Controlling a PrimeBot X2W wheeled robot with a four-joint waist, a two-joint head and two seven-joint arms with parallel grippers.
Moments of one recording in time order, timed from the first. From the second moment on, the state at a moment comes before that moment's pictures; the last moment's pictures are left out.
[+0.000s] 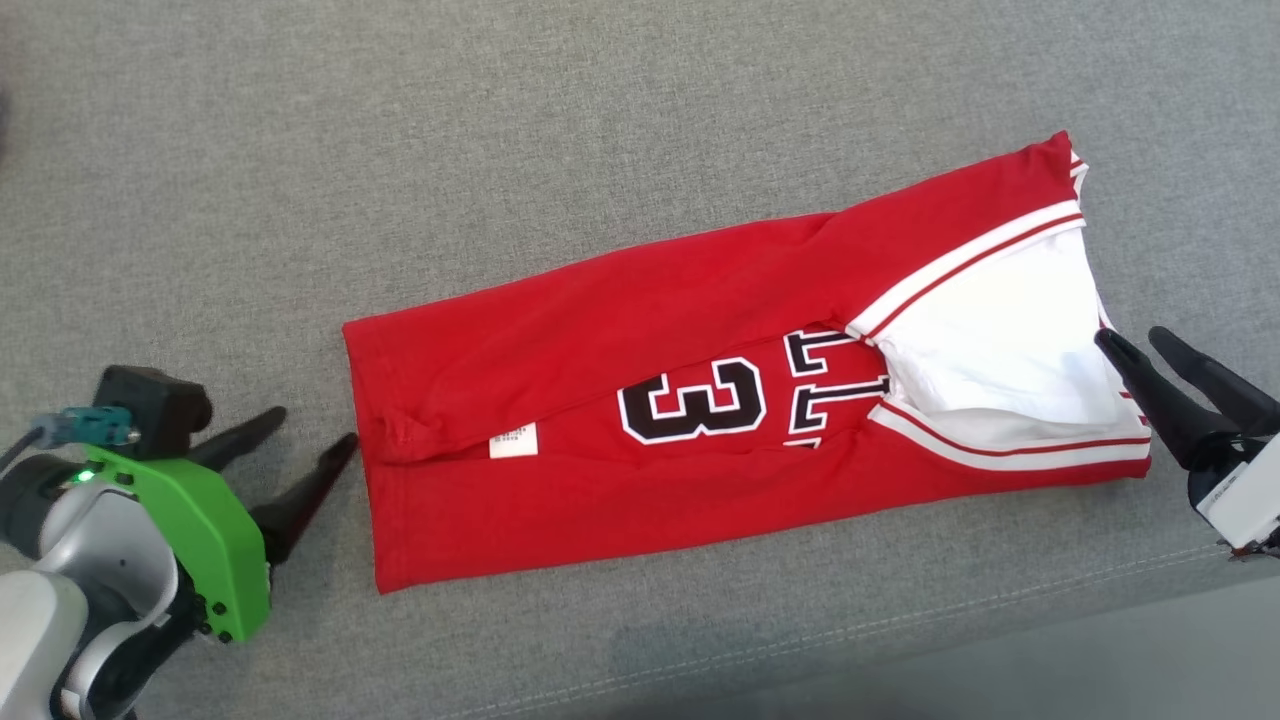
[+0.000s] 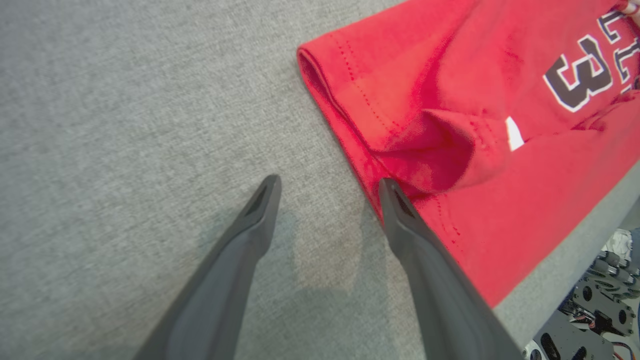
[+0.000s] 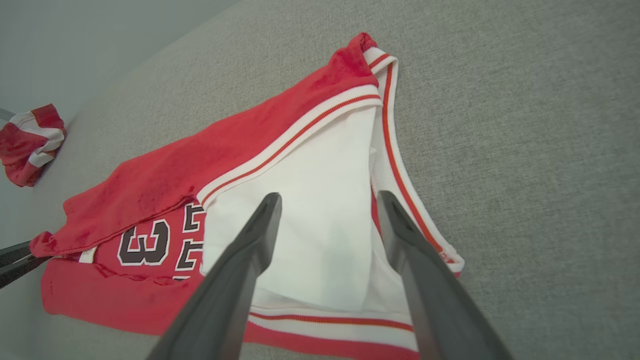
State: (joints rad) left arm -0.26 0.63 -0.49 -0.08 -0.84 -0.08 0.37; right arm -0.06 -0.78 0.36 -0.15 1.17 -0.04 0.06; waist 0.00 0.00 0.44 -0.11
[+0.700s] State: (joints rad) left arm -0.18 0.49 -0.38 -0.26 -0.71 0.09 0.06; right arm -0.14 -0.76 0.31 0.12 1.24 -0.12 0.19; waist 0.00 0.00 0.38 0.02
